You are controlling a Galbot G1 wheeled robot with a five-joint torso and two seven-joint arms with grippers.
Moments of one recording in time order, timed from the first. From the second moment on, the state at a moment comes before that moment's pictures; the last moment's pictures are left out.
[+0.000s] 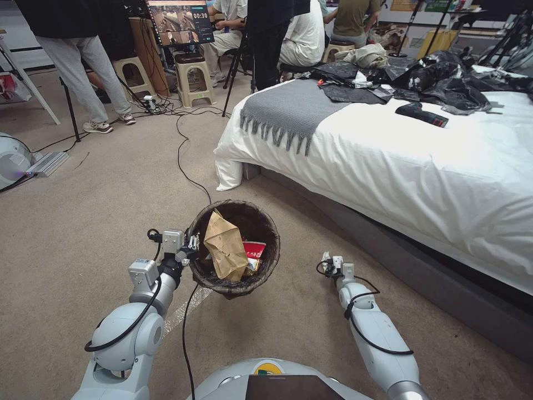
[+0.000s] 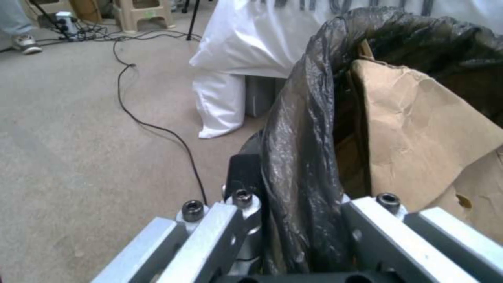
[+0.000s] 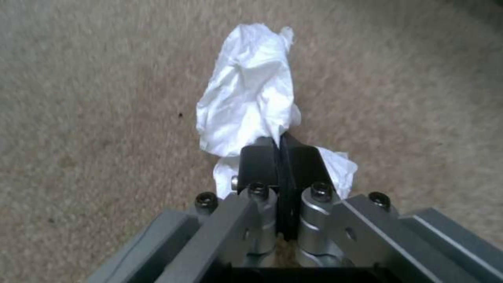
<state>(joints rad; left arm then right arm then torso) 1.55 -1.42 -0.61 -2.34 -0.21 0.50 0.09 -1.02 1.36 0.49 1.09 0.17 -0.26 -0.02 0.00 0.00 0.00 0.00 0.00</state>
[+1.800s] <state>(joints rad) 1.56 -1.43 -0.58 -2.37 -0.19 0.50 0.10 -1.14 1.03 0.19 2.23 0.56 -0.45 -0.17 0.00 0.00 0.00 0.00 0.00</state>
